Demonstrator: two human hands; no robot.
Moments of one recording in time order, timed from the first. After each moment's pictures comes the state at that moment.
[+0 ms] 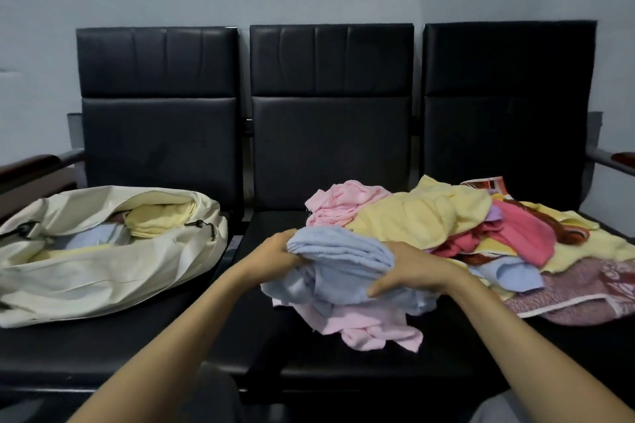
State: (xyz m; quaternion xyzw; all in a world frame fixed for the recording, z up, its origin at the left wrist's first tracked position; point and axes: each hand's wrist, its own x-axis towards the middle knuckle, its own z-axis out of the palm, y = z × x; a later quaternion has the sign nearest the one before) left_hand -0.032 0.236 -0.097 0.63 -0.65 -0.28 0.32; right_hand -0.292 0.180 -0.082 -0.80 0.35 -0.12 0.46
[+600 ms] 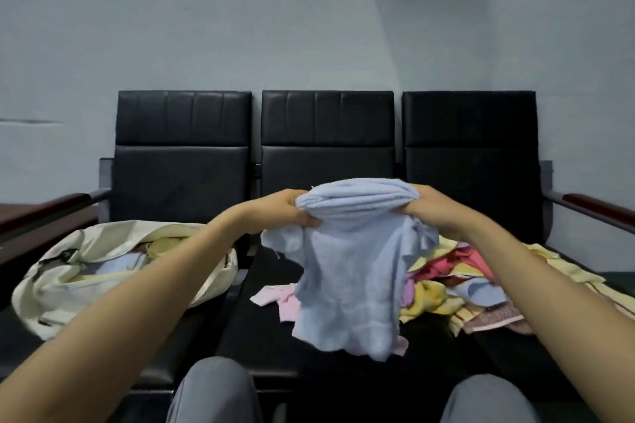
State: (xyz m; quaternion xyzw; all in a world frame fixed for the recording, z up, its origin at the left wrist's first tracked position) left_hand -0.049 0.305 0.057 0.54 -0.72 -0.31 0.30; right_hand -0.324 0.236 0.055 -0.80 0.33 -0.33 0.39
